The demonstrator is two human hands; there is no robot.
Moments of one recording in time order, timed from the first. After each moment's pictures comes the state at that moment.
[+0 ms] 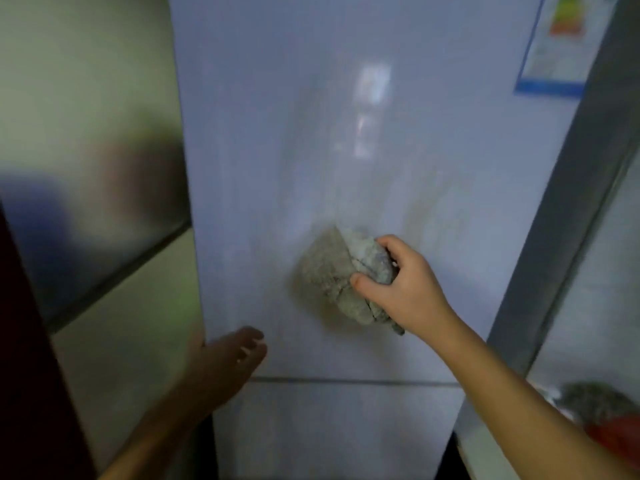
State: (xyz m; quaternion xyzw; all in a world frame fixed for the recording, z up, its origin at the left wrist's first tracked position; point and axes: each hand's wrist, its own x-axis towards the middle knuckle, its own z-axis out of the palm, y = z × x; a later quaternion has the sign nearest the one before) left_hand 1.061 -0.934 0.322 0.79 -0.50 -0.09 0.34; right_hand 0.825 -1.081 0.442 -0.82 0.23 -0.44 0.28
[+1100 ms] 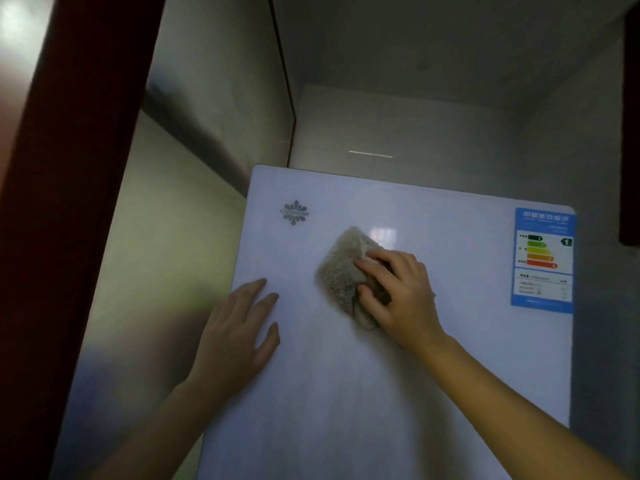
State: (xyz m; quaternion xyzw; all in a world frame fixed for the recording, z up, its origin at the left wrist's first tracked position) left_hand 1.141 -0.992 0.545 0.62 -0.49 0.50 0.35; right_hand 0.912 -1.160 0.637 -0.76 0.02 -0.60 -0.25
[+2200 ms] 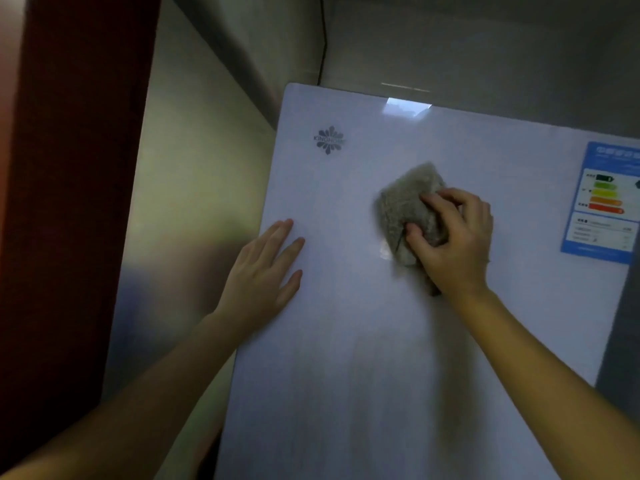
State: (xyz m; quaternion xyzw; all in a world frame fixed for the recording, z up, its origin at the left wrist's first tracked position) left_hand 1.161 -1.004 0.517 0.60 -0.49 0.56 0.31; right_hand 0.907 -1.175 0.623 -0.70 0.08 -0.68 -0.21
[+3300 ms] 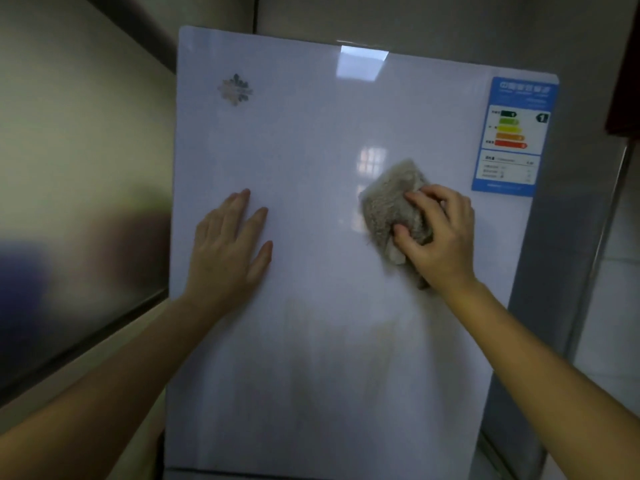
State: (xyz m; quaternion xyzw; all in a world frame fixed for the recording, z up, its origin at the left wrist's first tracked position) left_hand 1.084 -1.033 0.511 0.60 -0.47 0.54 0.34; right_hand 0.803 -1.226 0.568 -0.73 0.12 -0.64 -0.22
